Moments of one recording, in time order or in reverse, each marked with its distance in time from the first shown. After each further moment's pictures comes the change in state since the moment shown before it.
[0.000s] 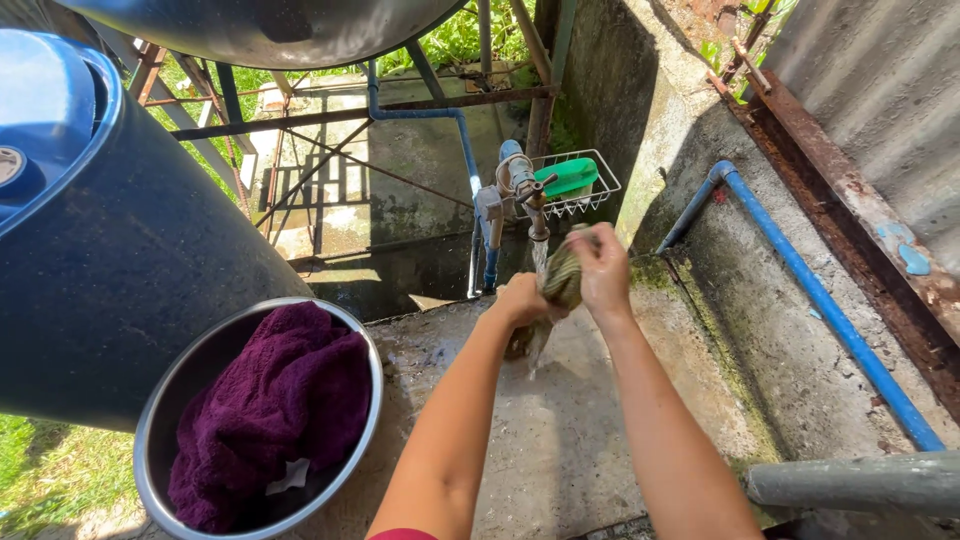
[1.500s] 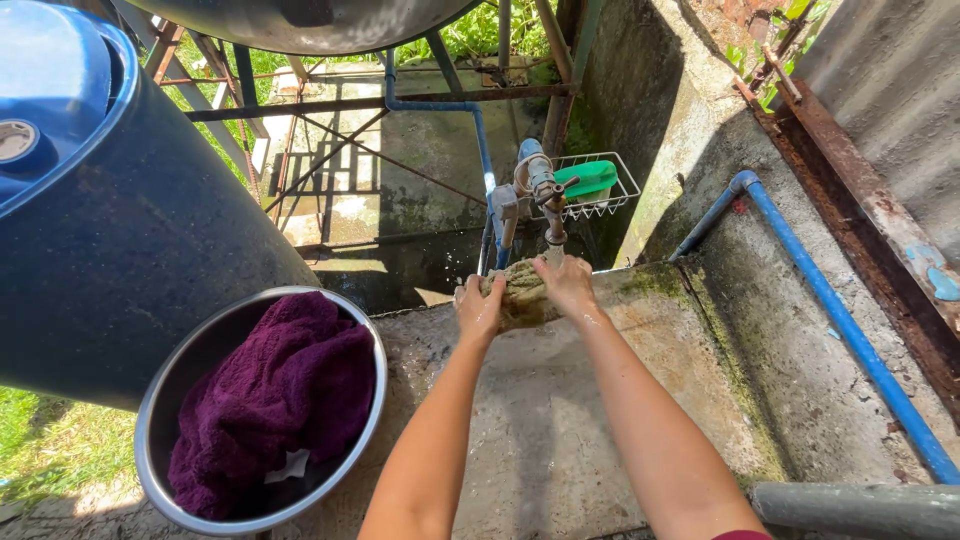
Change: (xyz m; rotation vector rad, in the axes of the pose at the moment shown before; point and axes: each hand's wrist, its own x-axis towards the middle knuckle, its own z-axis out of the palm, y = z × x) left_hand -0.038 -0.066 0.006 -0.137 0.702 -0.443; right_hand 0.052 0.155 0.046 -0.704 -0.017 0.224
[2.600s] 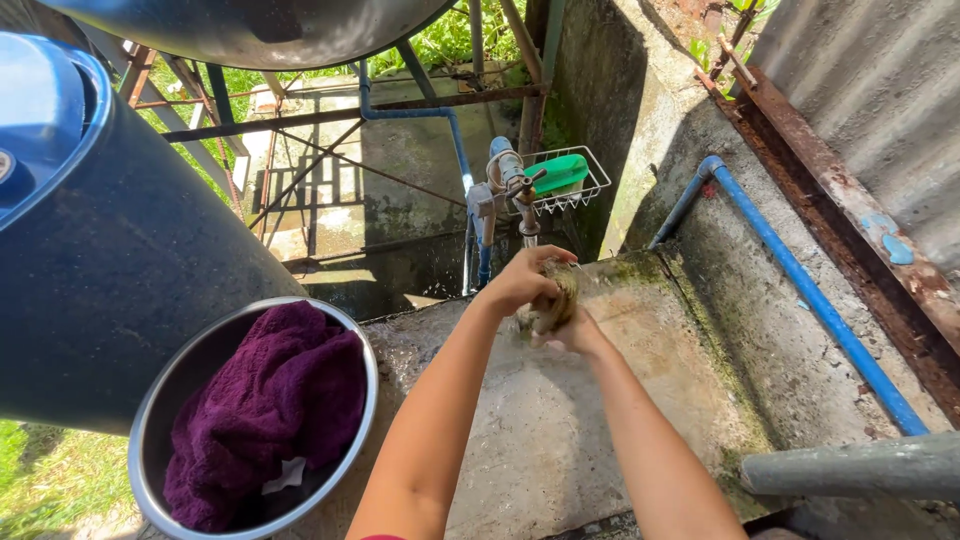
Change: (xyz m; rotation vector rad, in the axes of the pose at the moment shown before) left_hand -0.004 0.107 -0.002 -0.030 -0.798 0.281; right_hand -0.077 0.043 -0.046 -0.079 -0.298 0.034
